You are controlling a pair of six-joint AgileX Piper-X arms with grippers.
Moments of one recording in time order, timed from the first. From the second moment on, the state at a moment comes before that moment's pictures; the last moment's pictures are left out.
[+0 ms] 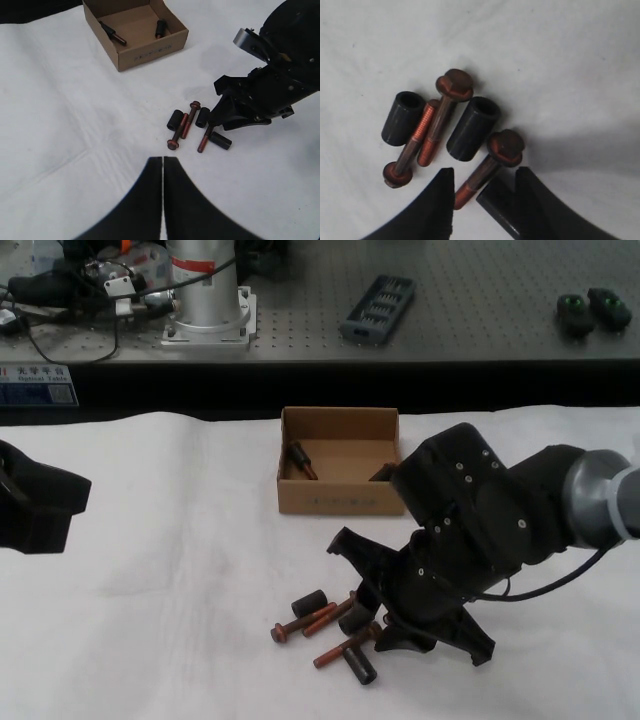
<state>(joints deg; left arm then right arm) -13.0 50.1 -52.4 40.5 22.5 7.5 41.5 101.6 -56.6 26.3 -13.2 65.6</state>
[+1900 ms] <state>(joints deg) -13.0 50.1 -52.4 40.5 22.5 7.5 40.8 107.2 -58.9 26.9 -17.8 63.4</state>
